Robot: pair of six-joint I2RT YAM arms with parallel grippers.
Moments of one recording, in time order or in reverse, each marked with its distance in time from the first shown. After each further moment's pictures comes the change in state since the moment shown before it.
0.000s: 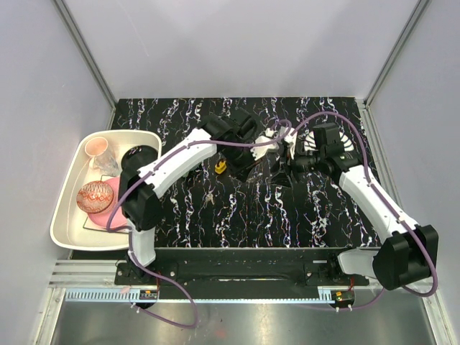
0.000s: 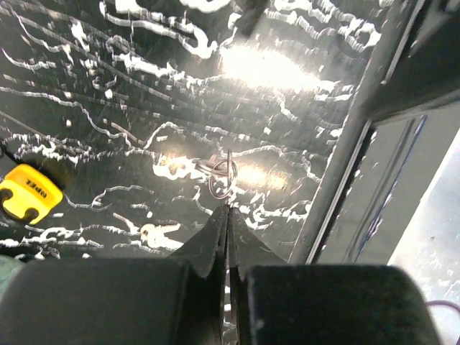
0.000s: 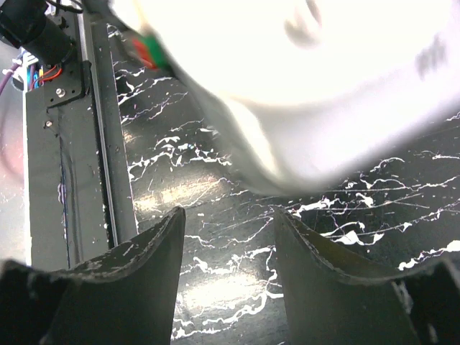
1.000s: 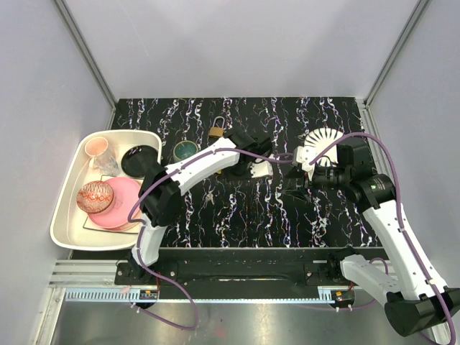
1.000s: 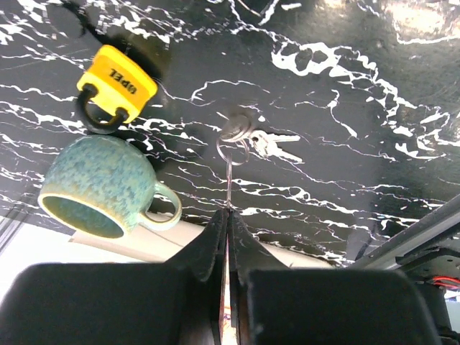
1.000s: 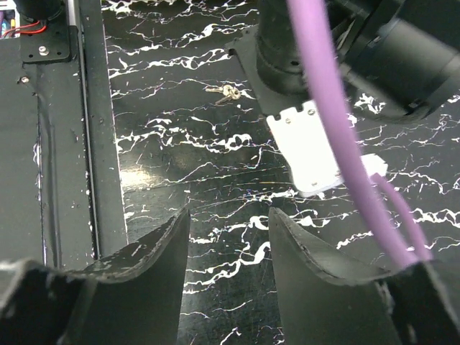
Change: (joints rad) left arm -0.109 0.195 0.039 -0.196 -0.644 0.178; right arm 0.000 -0.355 0.002 -0.240 0.082 -0.239
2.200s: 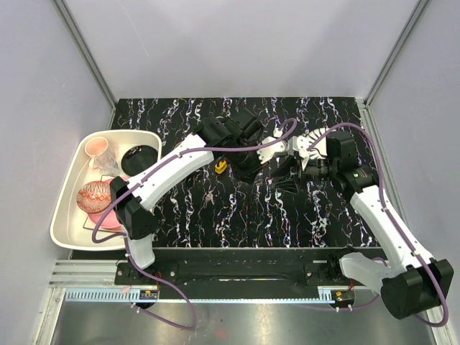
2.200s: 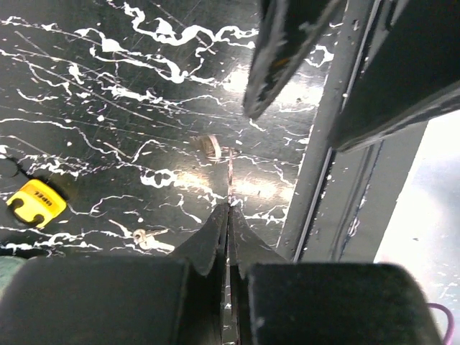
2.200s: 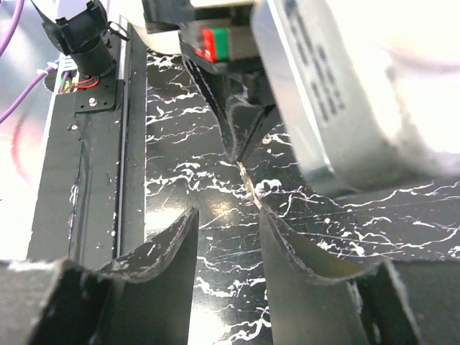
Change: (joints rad) left arm 0.005 -0.241 0.052 0.132 0.584 -0.196; right arm -0.008 0.124 -0.088 0.276 -0.201 0.156
